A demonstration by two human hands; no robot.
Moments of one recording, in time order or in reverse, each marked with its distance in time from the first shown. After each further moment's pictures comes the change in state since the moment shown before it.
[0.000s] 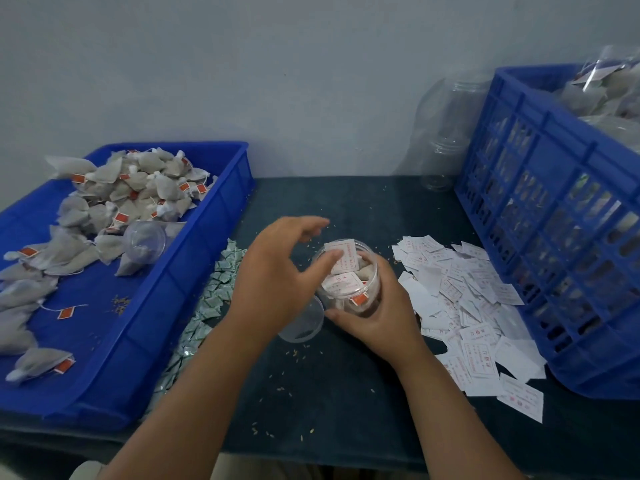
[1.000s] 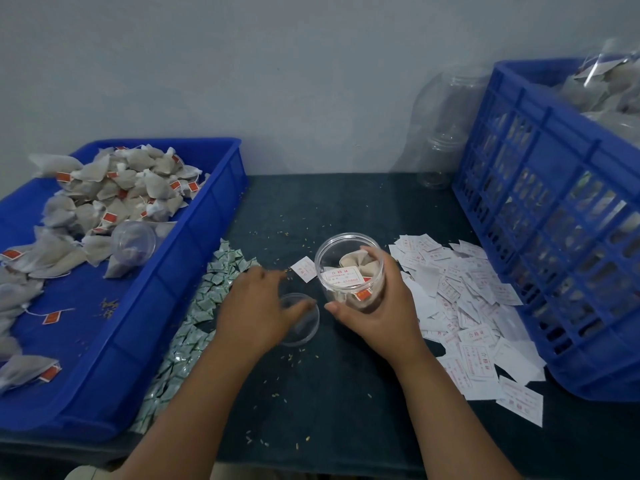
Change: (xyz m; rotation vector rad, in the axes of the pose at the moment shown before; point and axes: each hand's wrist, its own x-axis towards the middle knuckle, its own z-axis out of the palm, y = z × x) left_hand -0.033 -0.071 0.034 0.440 -0.342 -0.371; right_hand 0.004 -0.001 -0.002 -0.018 0.084 -0.018
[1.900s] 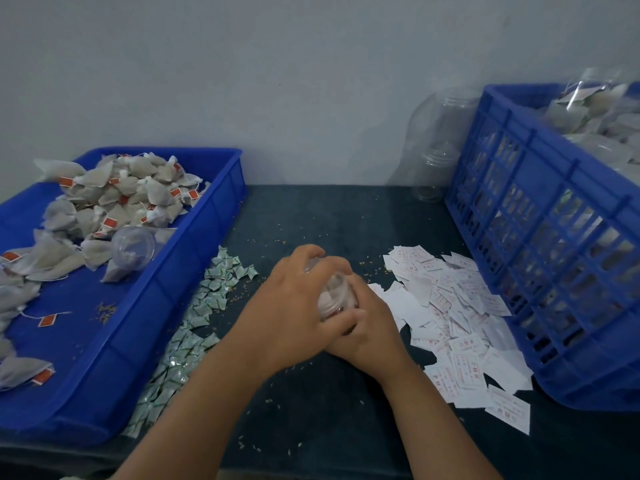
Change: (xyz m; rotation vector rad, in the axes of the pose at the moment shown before) left_hand -0.032 0.071 -0.062 -0.242 0.000 0.382; right_hand -0.008 0.006 0.009 -0.163 -0.202 0.076
